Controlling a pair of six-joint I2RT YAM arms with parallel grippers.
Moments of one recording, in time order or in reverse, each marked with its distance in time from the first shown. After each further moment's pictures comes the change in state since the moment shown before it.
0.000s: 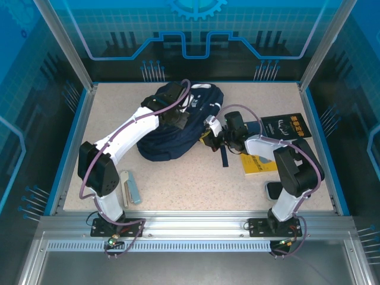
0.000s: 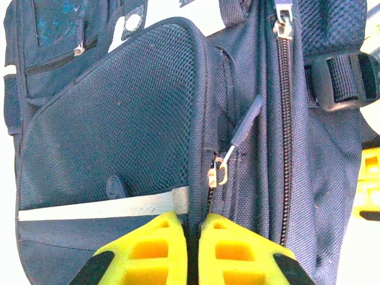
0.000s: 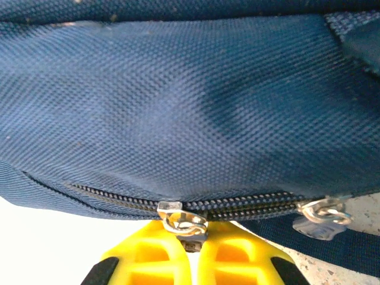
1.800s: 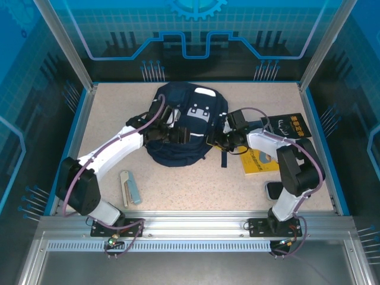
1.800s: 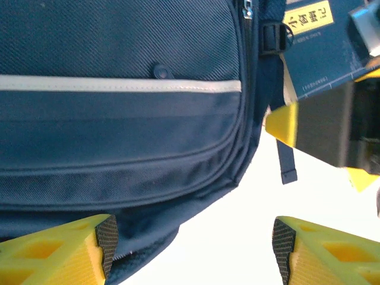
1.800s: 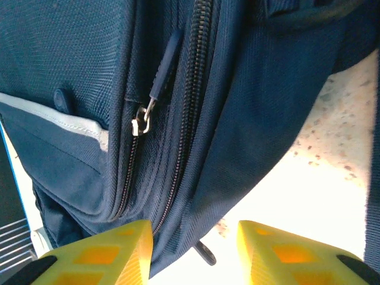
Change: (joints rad) left arm 0.043 -0.262 -0.451 0.222 0.338 -0.382; right arm -0.033 0.022 0.111 -0.381 0.088 0.964
